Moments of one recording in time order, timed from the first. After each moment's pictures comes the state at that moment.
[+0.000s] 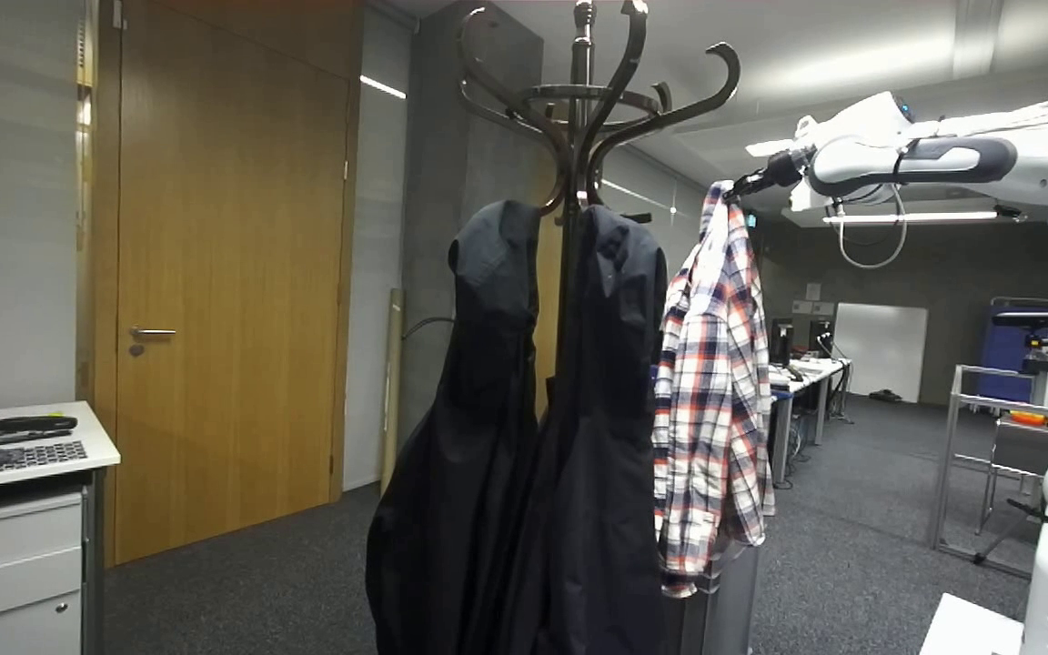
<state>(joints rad) -0.08 -0.39 -0.11 -1.85 -0.07 2.74 -0.24</state>
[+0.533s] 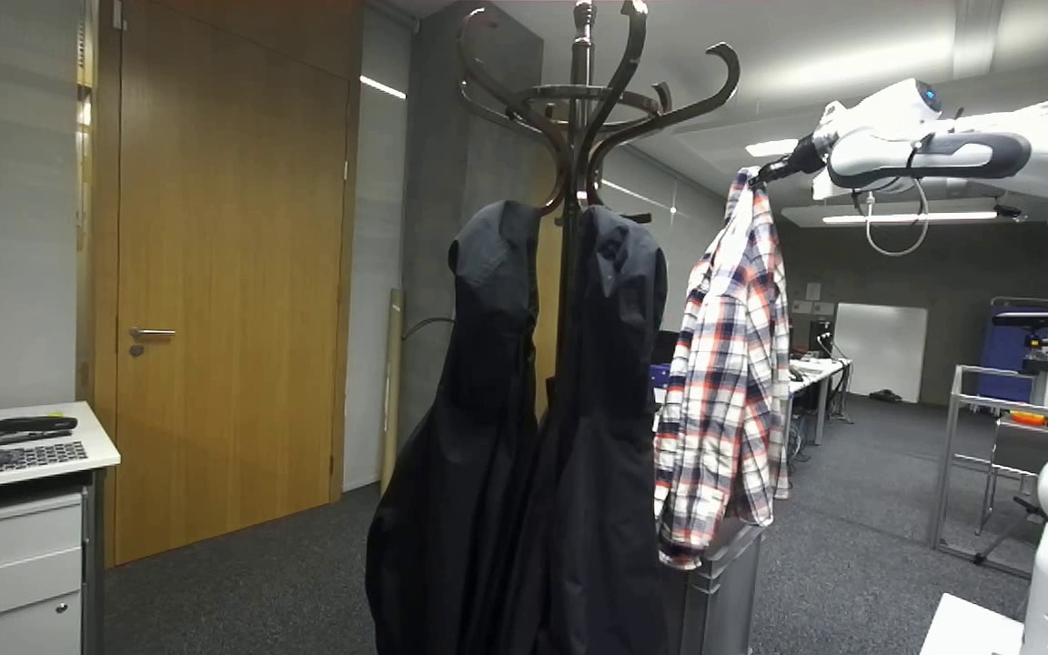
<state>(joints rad) -0.17 -0.41 -0.12 -1.81 -0.12 2.73 -0.22</state>
